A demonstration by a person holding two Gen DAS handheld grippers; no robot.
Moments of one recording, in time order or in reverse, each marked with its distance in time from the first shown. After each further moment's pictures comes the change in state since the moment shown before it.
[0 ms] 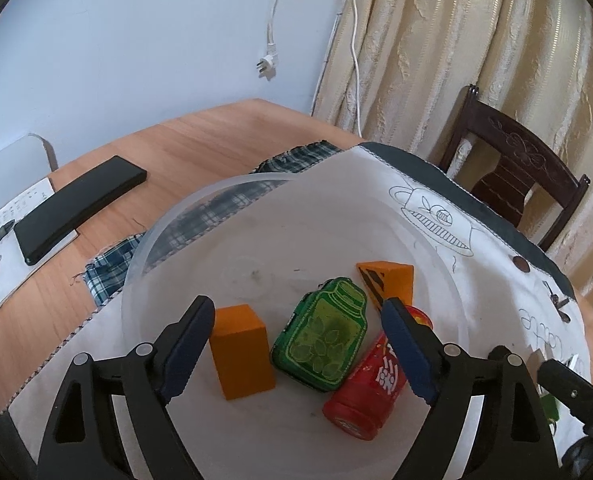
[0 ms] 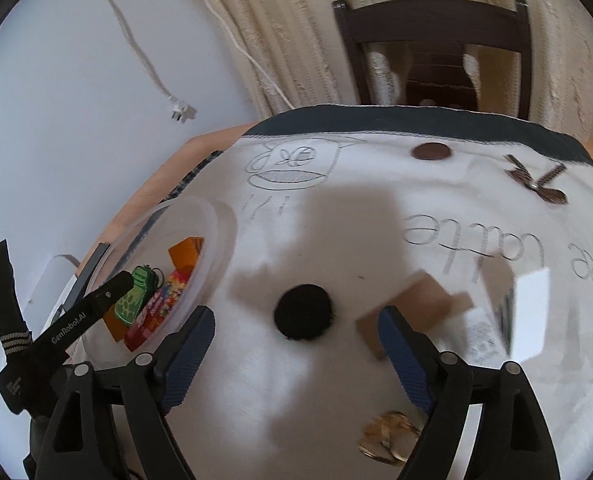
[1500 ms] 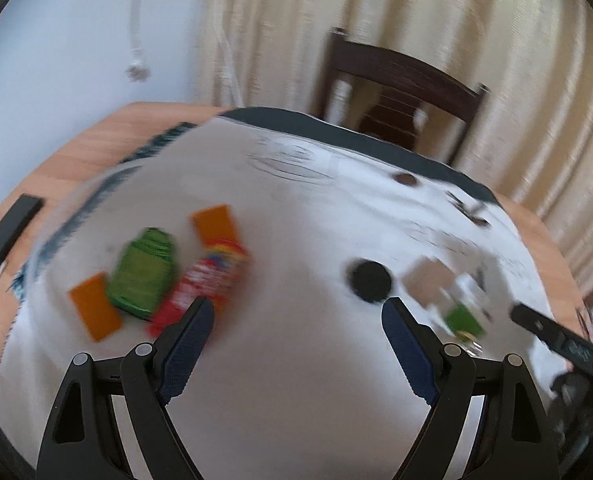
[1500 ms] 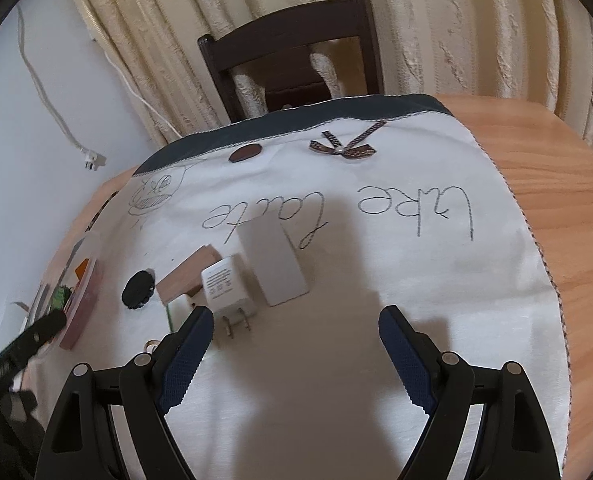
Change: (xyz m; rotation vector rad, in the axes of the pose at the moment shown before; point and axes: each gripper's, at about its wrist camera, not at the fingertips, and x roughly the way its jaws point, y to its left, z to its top) left arm -0.040 -0.096 -0.033 0.299 0.118 -0.259; right arm -0.066 -0.113 -0.042 0.200 -0.074 -0.215
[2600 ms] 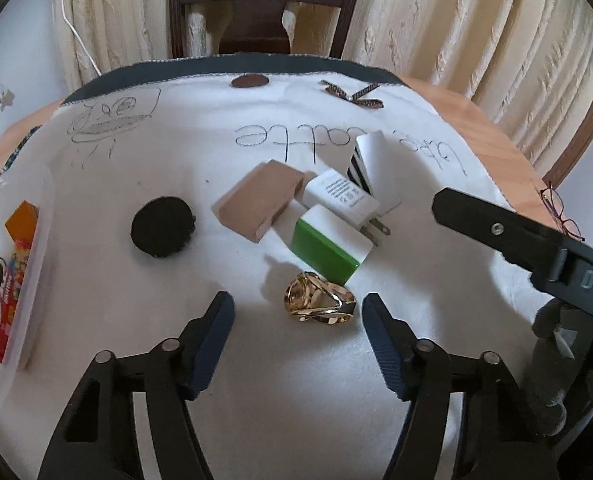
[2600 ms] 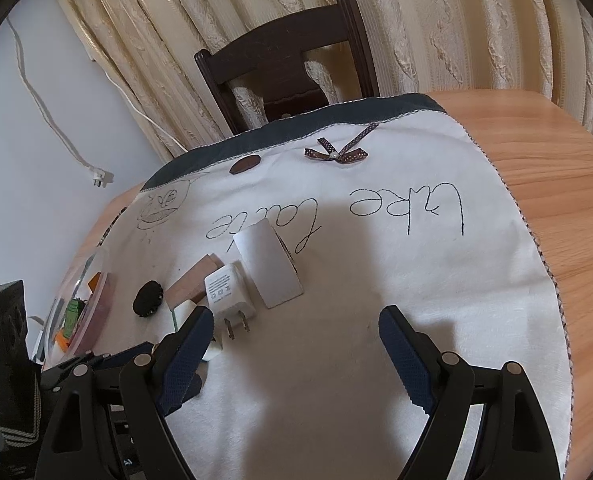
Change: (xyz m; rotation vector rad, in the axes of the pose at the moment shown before) left arm 0.056 -0.118 -0.028 0.295 0.244 -0.174; right arm -0.008 -0.012 -0.001 0.043 -0.024 0.055
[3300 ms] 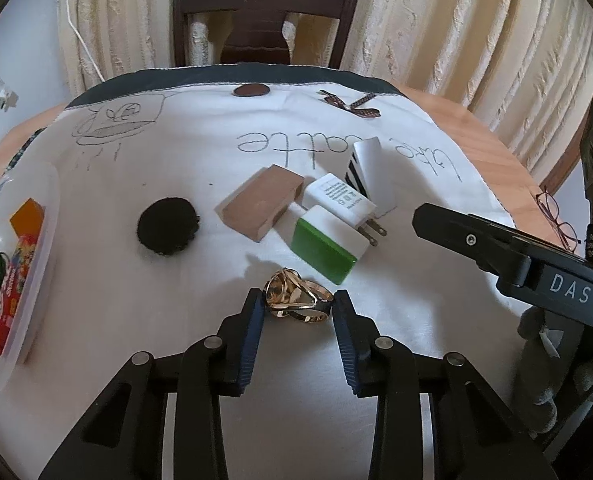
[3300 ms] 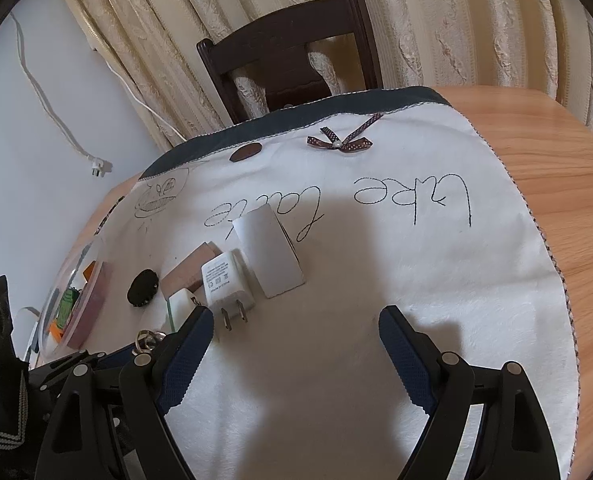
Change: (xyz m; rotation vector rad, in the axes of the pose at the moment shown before) left arm -0.007 0.002 -0.007 -0.009 -0.042 -0.007; right arm 0.006 0.004 -0.004 -0.019 0.023 -0.010
